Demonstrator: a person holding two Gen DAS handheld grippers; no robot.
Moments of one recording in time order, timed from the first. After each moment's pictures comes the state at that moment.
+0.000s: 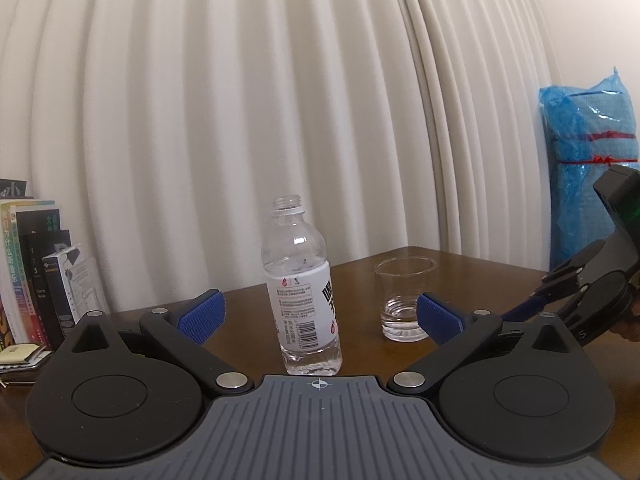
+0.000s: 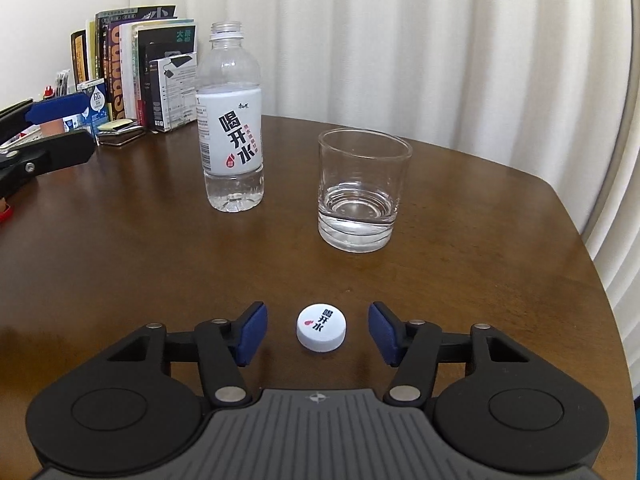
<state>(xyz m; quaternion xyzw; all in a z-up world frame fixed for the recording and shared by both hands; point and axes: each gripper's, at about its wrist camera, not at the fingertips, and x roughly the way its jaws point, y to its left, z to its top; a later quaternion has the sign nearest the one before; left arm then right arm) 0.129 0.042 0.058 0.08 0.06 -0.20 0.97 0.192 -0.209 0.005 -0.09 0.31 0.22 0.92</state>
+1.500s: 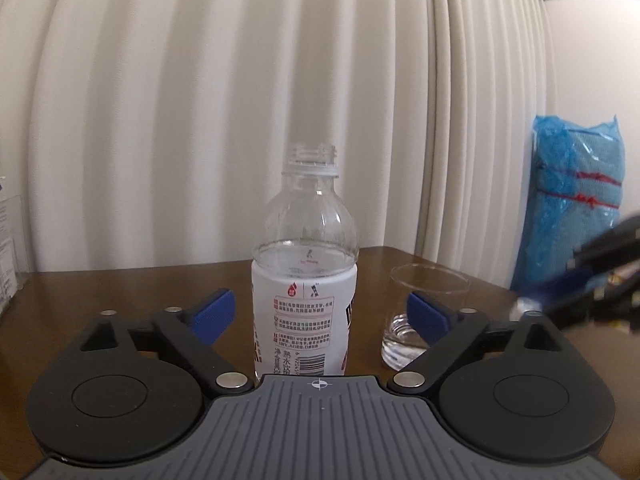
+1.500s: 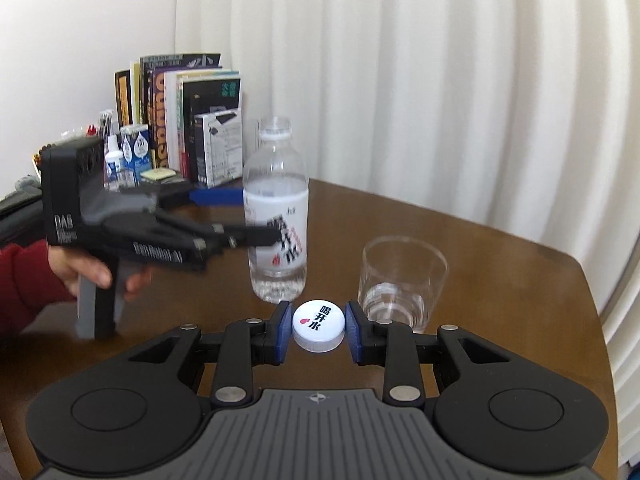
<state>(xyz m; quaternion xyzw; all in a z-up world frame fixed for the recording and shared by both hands) 0.235 0.042 0.040 0.01 0.11 -0.27 0.96 0.210 -0.187 0.073 -0.09 0.24 0.28 0.92</state>
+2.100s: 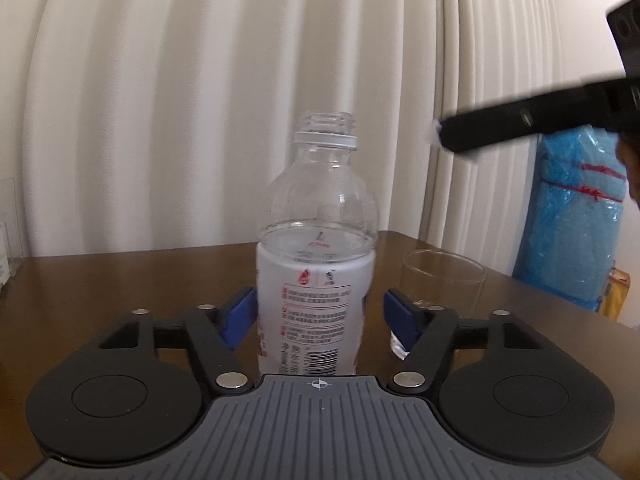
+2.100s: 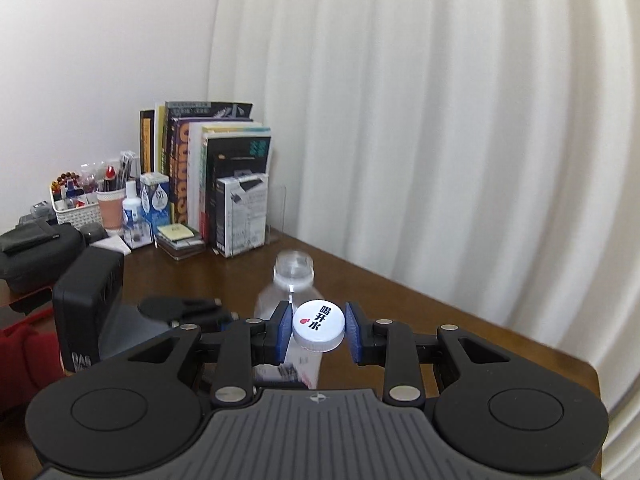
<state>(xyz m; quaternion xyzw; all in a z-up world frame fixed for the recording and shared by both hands) 0.252 0.043 0.037 0.00 0.15 -0.26 0.95 0.260 -0.138 0.137 -0.13 0.17 0.34 0.92</state>
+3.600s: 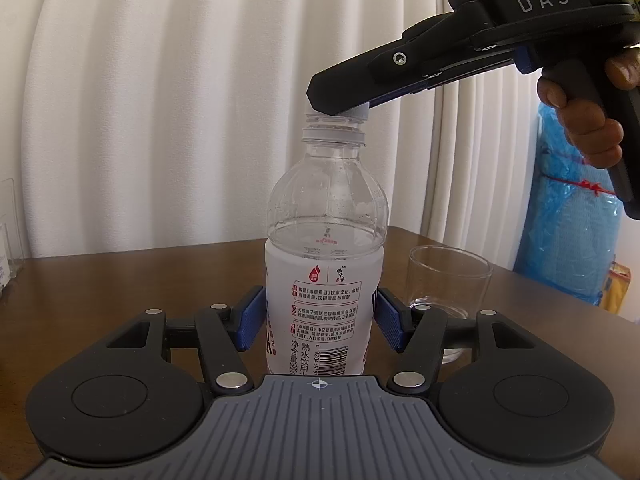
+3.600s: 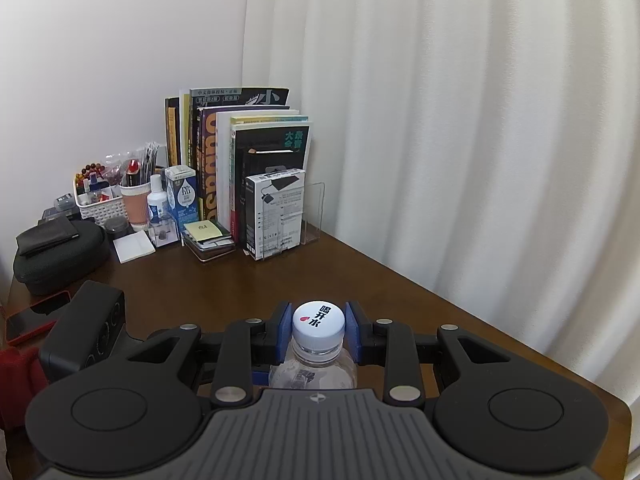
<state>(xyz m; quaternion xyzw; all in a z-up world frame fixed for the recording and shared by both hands) 0.260 0.049 0.035 0.01 0.15 -0.28 0.95 0.309 -0.103 0.148 -0.13 0.22 0.40 0.88</state>
